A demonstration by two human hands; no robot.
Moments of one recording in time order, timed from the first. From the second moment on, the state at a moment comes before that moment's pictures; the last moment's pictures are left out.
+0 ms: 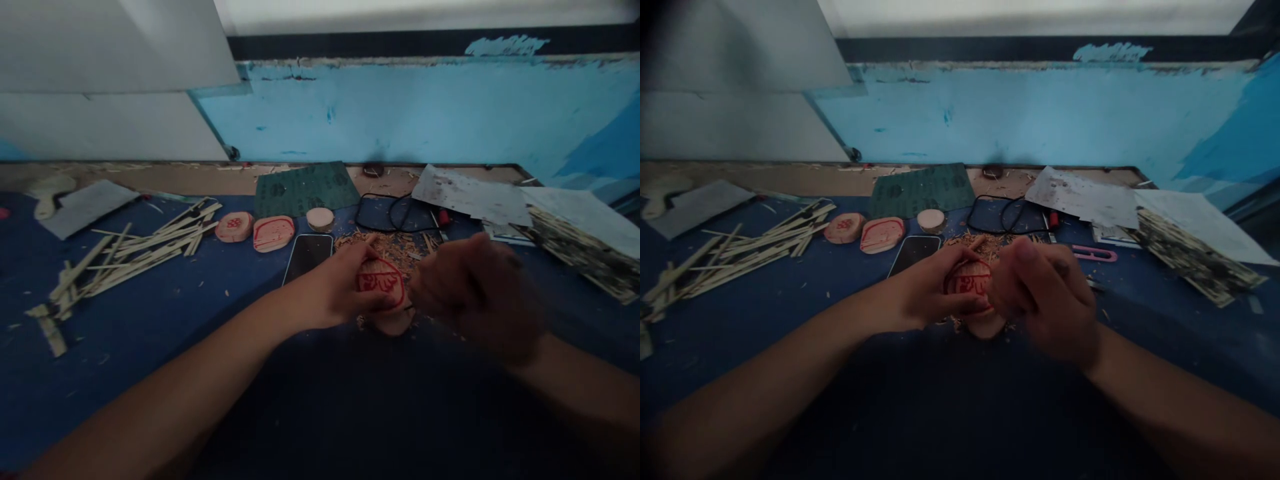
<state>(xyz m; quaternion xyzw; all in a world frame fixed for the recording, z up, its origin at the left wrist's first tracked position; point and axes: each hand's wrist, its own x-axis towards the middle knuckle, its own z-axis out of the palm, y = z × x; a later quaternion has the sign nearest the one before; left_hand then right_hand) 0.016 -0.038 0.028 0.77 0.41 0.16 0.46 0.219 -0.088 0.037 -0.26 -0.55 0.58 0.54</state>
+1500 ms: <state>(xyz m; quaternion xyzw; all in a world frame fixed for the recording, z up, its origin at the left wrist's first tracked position) 0.001 -0.031 0.035 0.82 0.35 0.15 0.43 0.264 -0.064 0.051 -0.43 -0.73 0.36 0.40</state>
